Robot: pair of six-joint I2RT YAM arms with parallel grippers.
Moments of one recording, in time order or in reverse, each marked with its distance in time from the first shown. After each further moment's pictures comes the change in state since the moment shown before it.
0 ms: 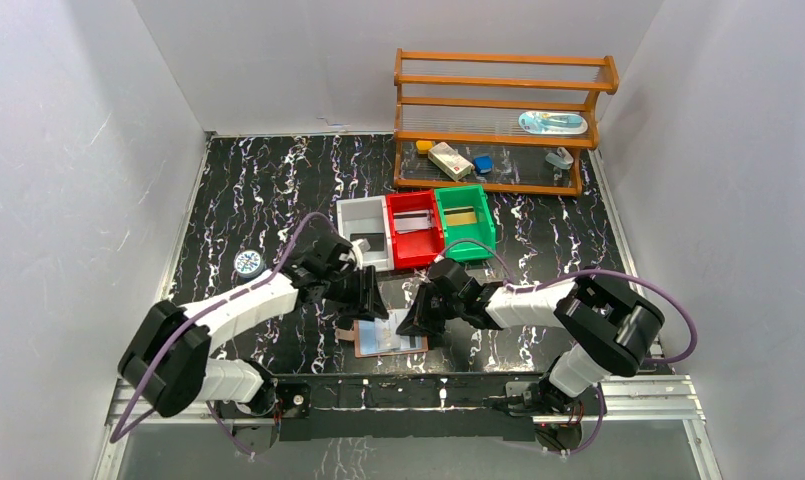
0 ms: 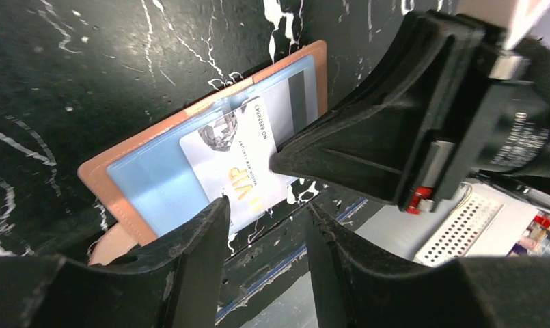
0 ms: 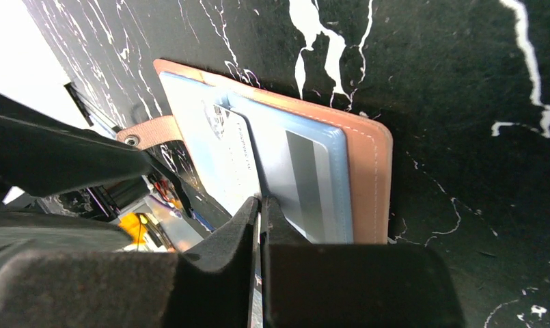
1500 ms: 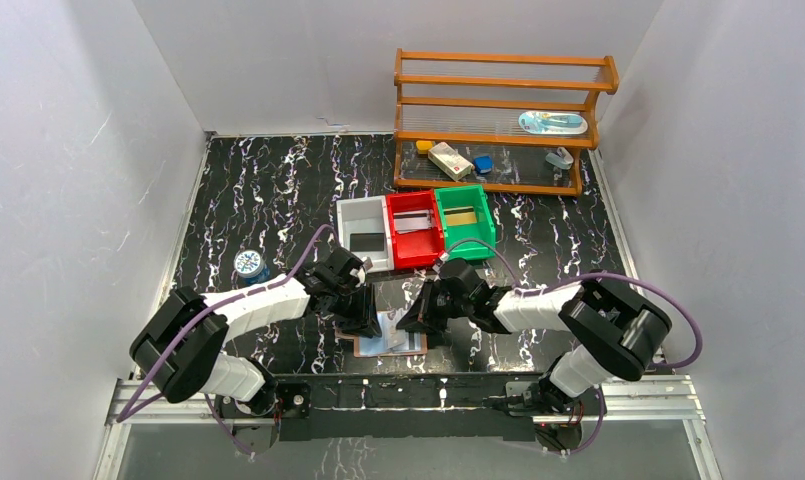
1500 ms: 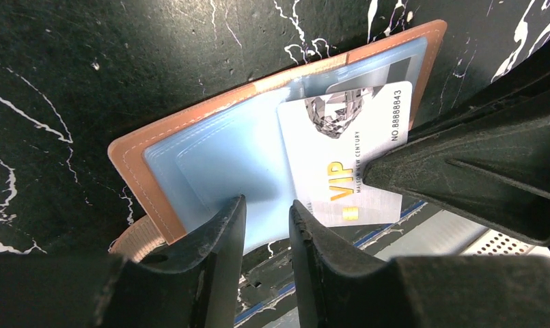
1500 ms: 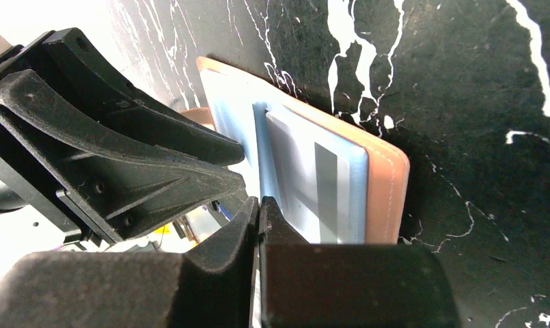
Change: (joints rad) left arm -0.088 0.114 -0.048 0.001 -0.110 -0.028; right arm -0.039 -0.027 -0.073 0.166 -0.059 0.027
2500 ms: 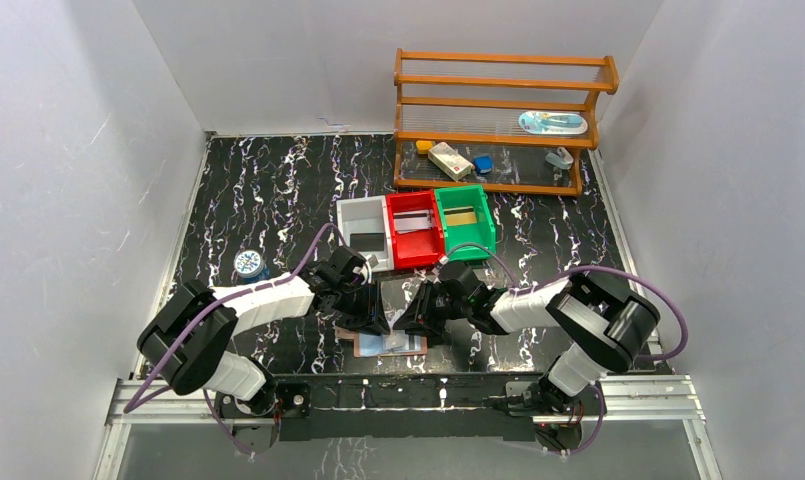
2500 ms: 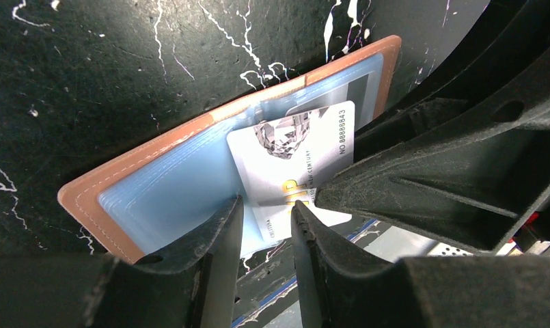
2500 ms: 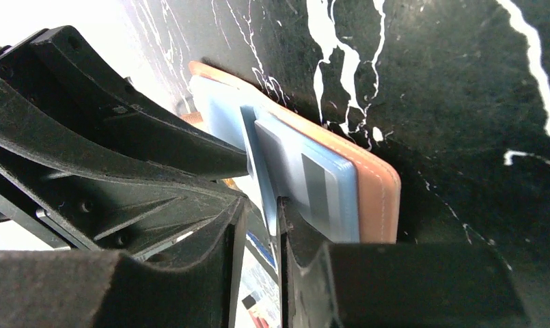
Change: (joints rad) left arm -0.001 0.047 0.001 0.102 0.076 -0.030; right arm -0.006 0.053 -0.023 0.085 -0.025 0.055
